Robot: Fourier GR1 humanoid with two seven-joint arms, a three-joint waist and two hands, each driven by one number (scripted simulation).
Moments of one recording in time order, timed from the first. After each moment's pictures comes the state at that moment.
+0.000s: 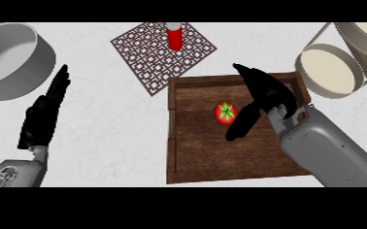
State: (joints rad) left arm -0.13 0.41 -0.07 -1.46 -0.01 0.20 0.05; right arm -0.66 -0.46 0.57 -1.56 0.07 0.13 1.13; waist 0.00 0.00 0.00
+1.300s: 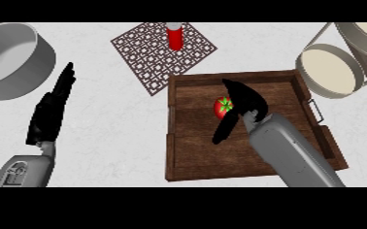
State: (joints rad) left arm -0.16 0.33 -0.02 -1.43 -0.09 0.16 0.05; right arm -0.58 -0.24 0.50 -1.32 0.25 0.18 1.04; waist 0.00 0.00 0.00
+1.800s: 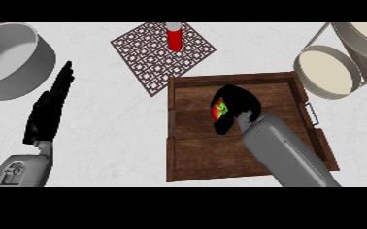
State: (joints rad) left arm -0.16 0.33 -0.01 -1.45 -0.10 0.14 0.07; right arm -0.60 -0.22 0.53 -1.27 0.30 0.28 0.97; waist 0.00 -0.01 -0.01
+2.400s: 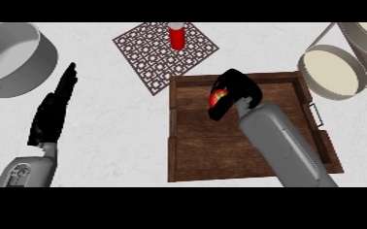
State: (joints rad) left arm -0.15 0.29 0.00 -1.46 -0.13 0.13 0.07; right arm -0.65 -0.13 0.37 -1.22 0.37 0.20 1.00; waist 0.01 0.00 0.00
